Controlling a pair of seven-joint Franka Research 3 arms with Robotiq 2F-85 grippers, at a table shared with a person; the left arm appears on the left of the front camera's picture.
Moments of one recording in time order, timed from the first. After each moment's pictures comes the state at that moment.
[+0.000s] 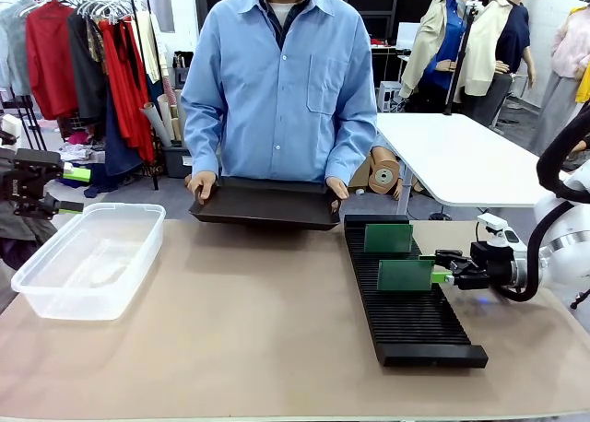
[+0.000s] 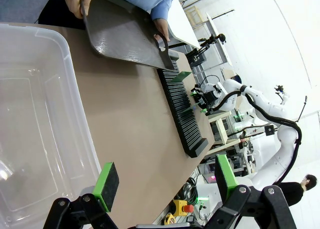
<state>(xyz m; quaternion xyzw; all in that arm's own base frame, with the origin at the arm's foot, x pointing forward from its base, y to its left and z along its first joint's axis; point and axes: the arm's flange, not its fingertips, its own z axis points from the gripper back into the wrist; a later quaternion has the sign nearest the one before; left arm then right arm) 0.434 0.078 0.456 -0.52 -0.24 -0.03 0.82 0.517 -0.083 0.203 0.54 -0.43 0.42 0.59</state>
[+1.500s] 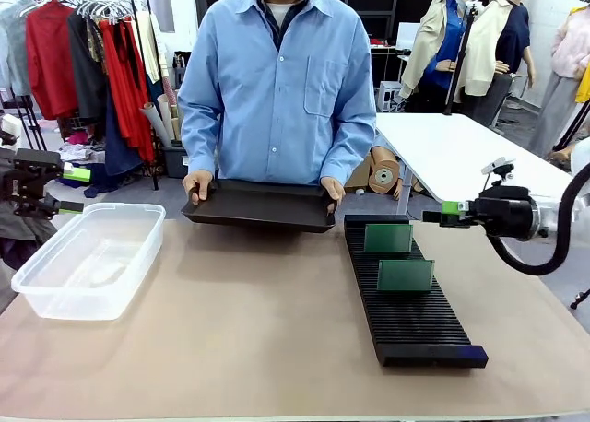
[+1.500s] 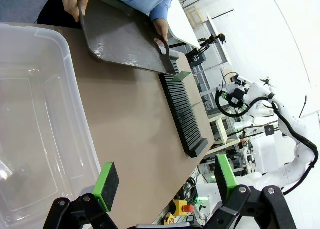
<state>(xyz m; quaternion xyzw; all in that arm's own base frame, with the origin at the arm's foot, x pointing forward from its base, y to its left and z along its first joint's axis) 0.434 0.078 0.456 -0.52 -0.24 -0.03 0.82 0.468 -0.045 0.357 0.67 -0.28 0.23 0.64</state>
